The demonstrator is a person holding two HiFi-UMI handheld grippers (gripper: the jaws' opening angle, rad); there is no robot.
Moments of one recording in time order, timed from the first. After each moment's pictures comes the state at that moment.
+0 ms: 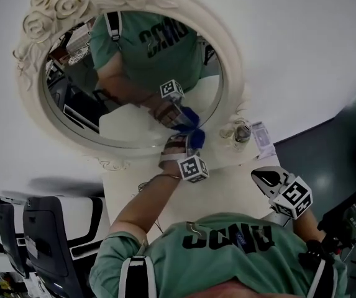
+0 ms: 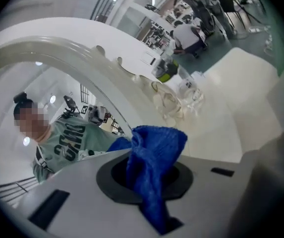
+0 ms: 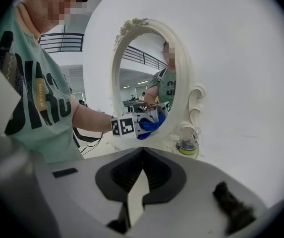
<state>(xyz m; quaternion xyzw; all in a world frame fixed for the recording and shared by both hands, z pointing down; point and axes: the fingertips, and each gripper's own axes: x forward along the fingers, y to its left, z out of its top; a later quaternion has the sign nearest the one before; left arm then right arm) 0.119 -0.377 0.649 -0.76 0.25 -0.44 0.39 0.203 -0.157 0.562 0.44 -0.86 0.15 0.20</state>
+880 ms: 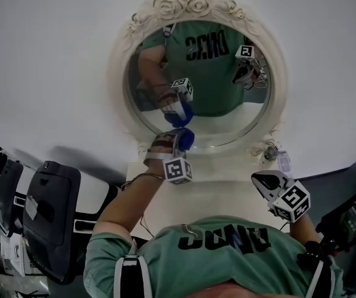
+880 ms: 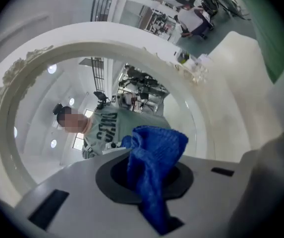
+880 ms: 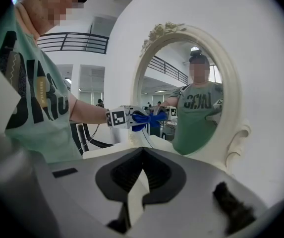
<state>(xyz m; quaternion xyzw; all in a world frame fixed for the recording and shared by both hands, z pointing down) -0.058 -0.390 0.525 -0.69 0.35 -0.45 0.45 0.110 -0.184 0.502 0.37 -0.91 0.06 0.19</state>
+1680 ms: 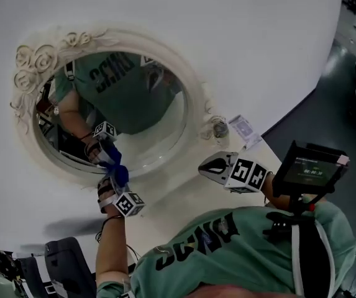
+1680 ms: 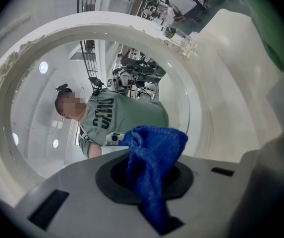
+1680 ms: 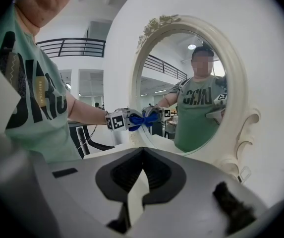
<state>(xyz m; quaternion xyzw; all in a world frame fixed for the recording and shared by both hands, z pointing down) -0.133 -0.419 0.563 -0.64 0.36 -0.51 0.46 0.091 -0.203 0.525 0.36 -0.91 0.09 0.17</state>
